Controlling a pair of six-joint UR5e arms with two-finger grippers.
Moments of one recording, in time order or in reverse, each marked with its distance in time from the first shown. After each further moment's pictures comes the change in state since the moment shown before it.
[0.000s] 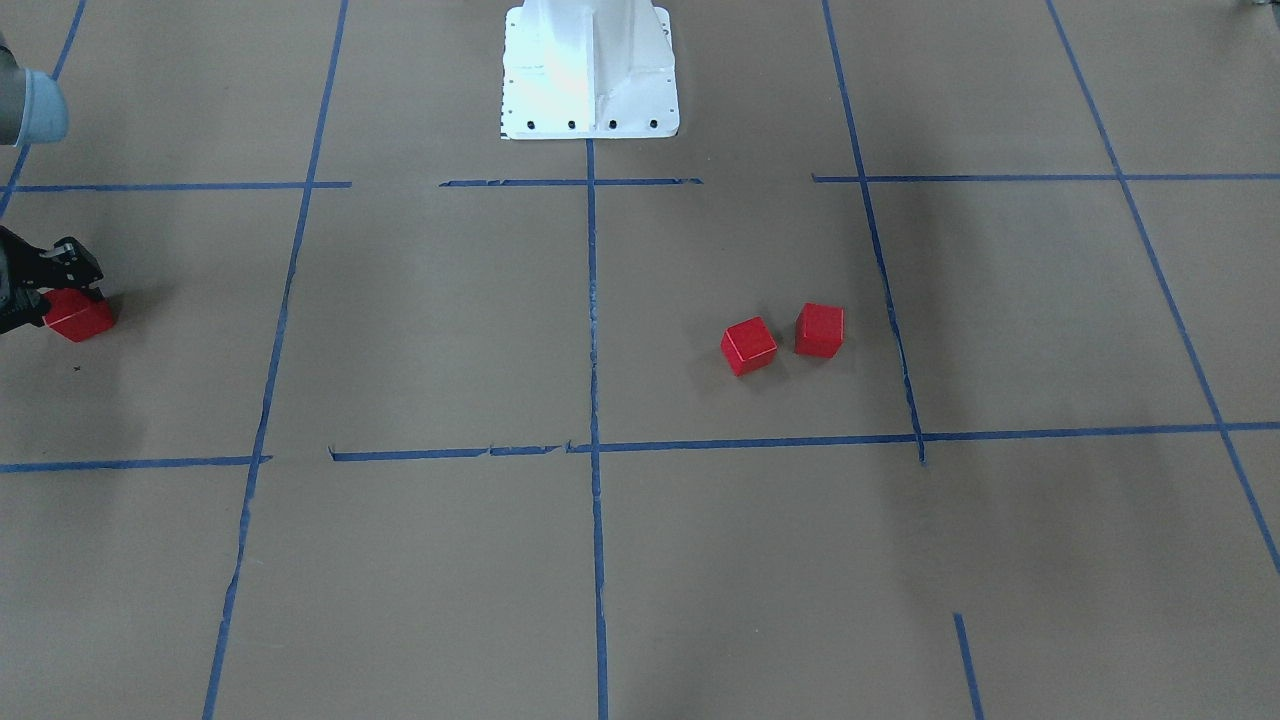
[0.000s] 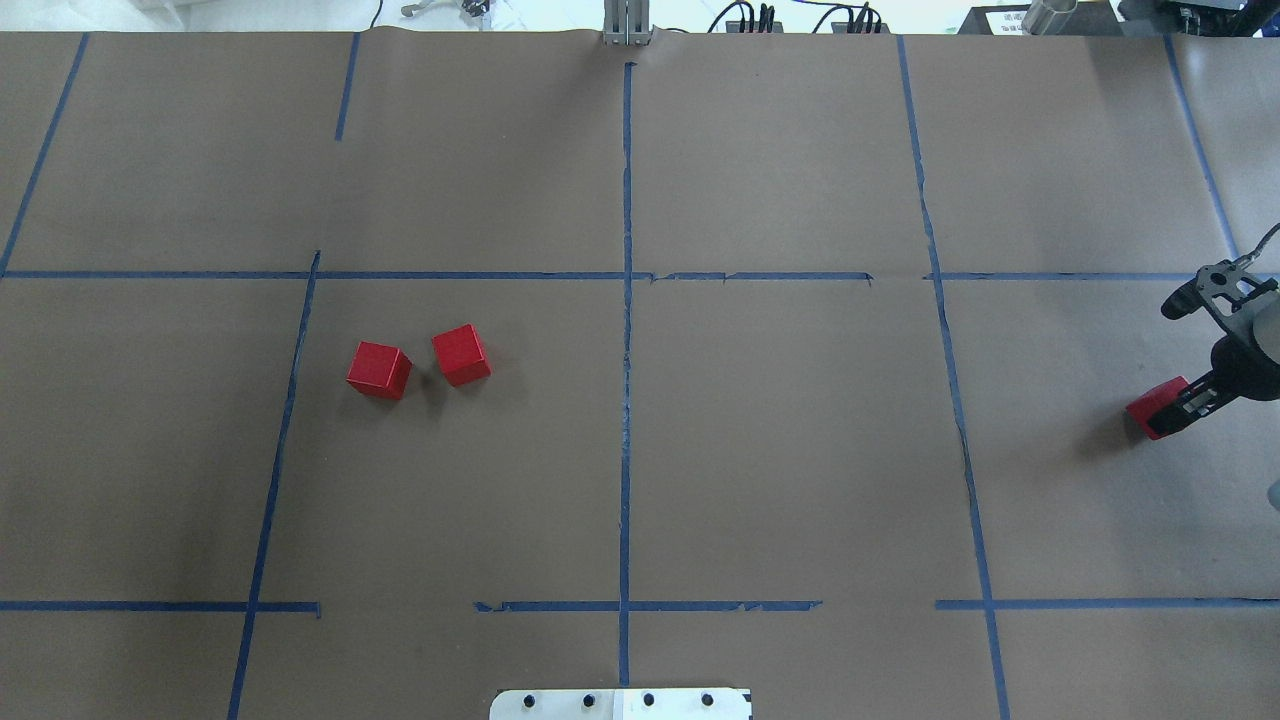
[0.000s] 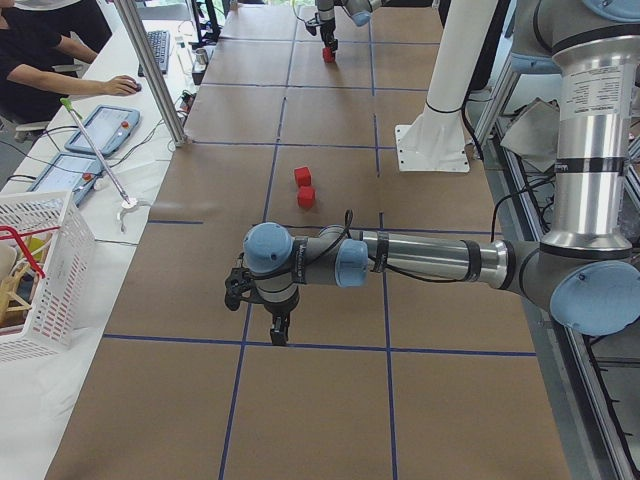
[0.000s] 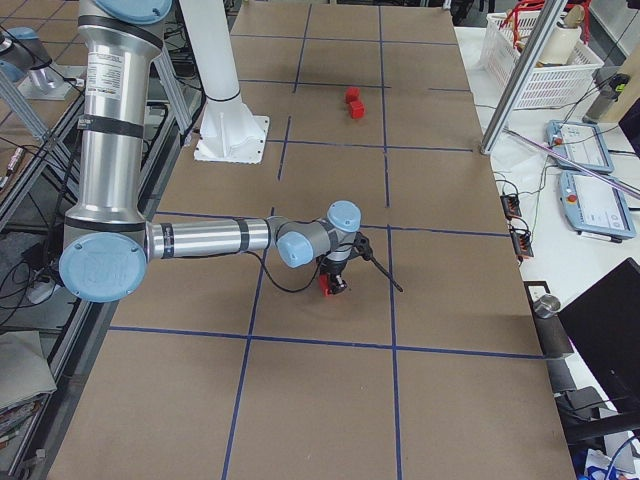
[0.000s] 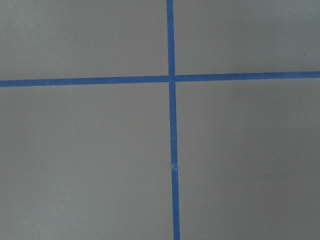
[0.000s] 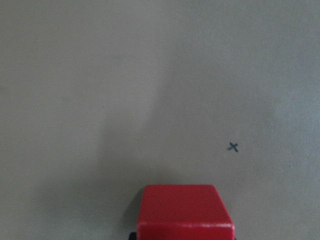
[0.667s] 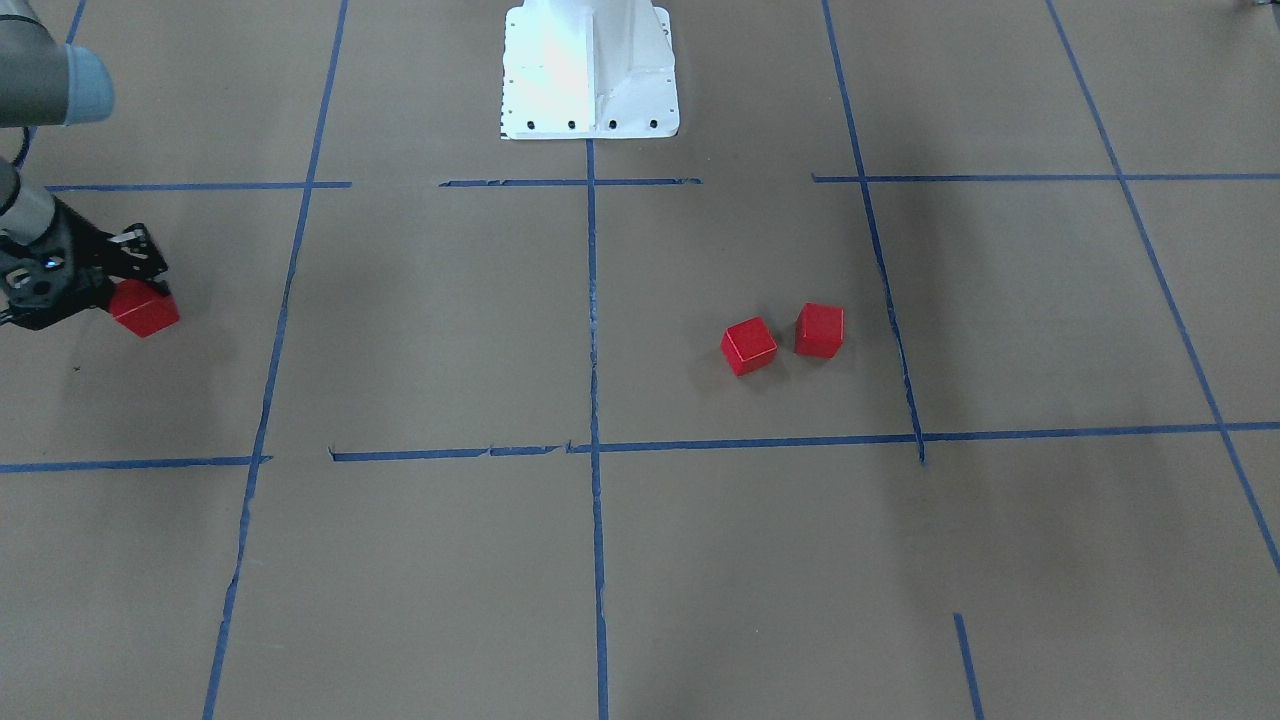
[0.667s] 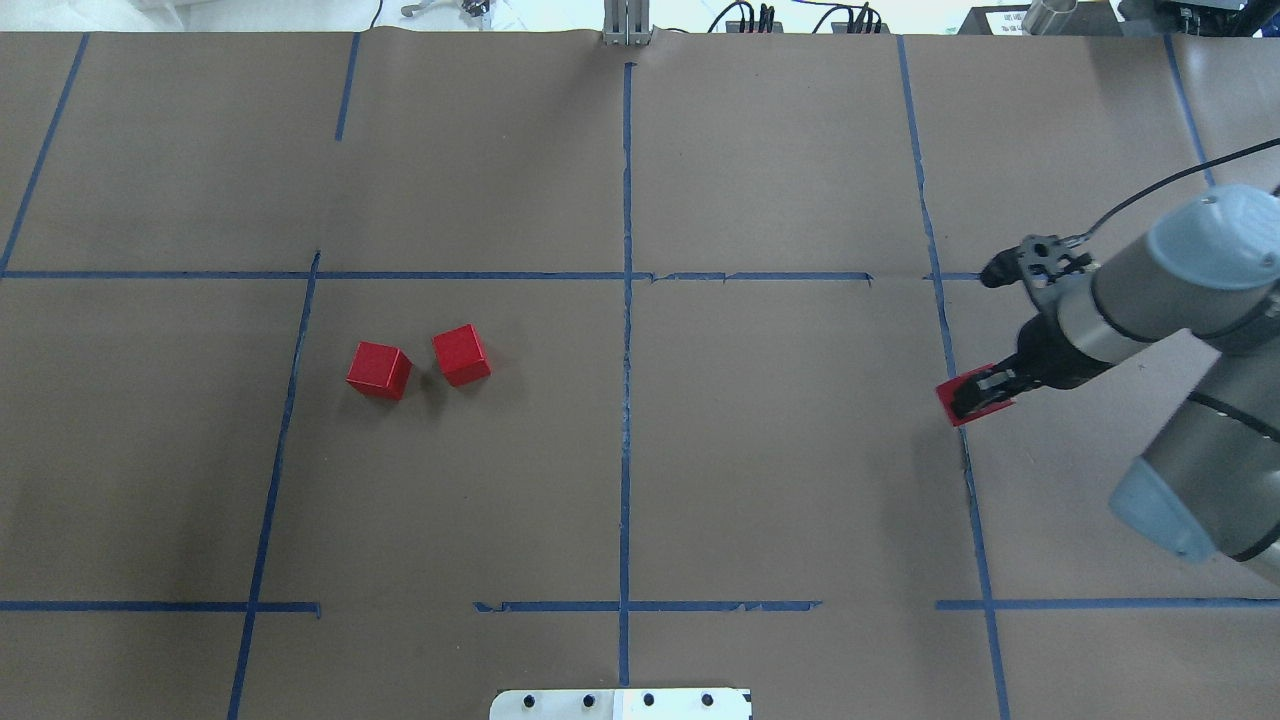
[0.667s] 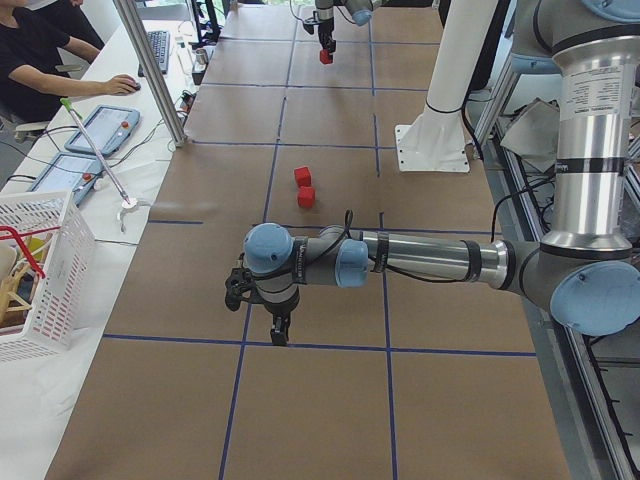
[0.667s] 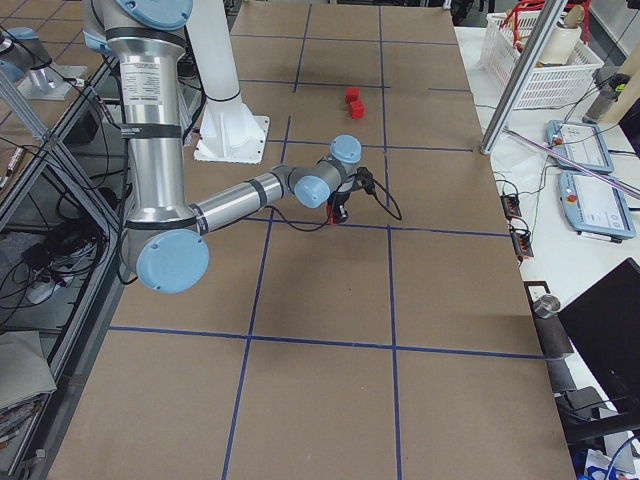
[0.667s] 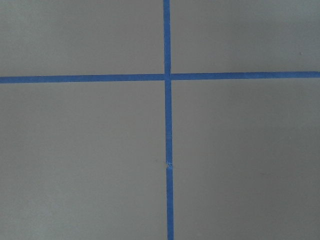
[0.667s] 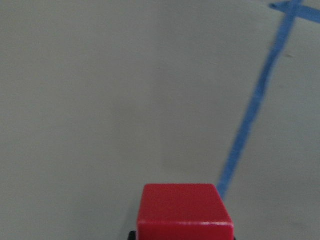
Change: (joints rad) left arm 0.000 0.002 0.005 0.001 -0.083 -0.010; right arm -0.242 0.252 0.141 -0.035 -0.009 0.547
